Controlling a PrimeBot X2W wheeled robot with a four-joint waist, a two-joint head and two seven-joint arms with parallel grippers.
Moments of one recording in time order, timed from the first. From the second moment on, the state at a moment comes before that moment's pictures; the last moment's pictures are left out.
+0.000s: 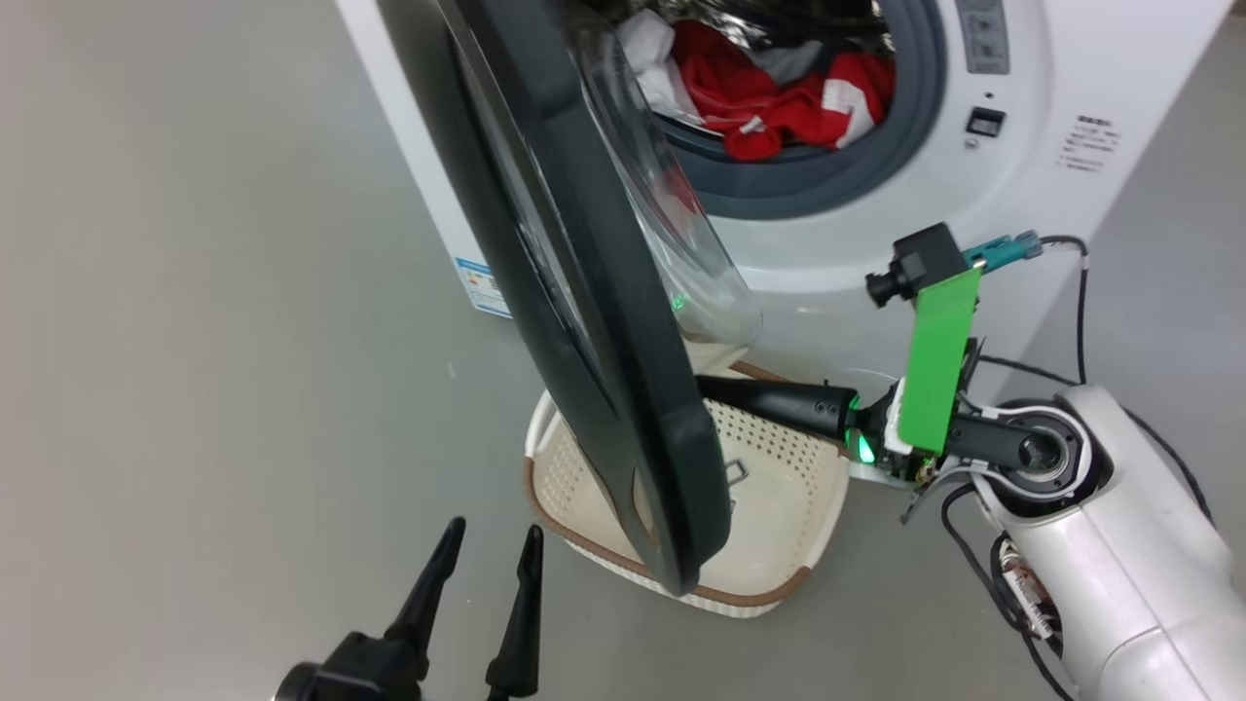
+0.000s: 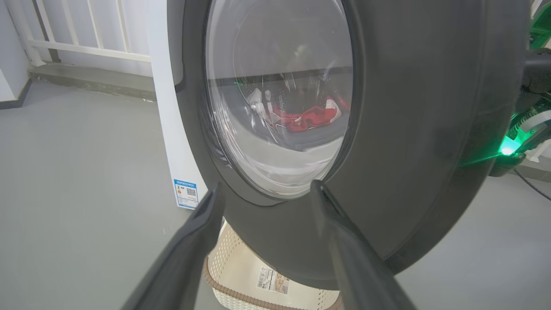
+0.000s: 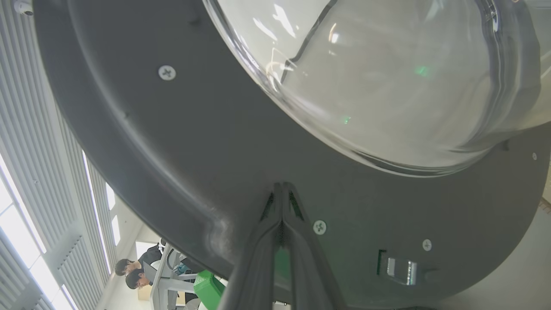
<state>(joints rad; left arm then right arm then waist) -0.06 0.04 -0.32 0.13 -0.30 0.07 -0.25 -0.60 -0.15 0.31 0.35 1.63 0.12 0.88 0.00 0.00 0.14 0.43</state>
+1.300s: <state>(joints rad) 0.01 0.04 -0.23 0.10 -0.26 0.10 -0.25 -0.54 -0.08 0.40 0.34 1.60 0.12 0.82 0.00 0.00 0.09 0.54</state>
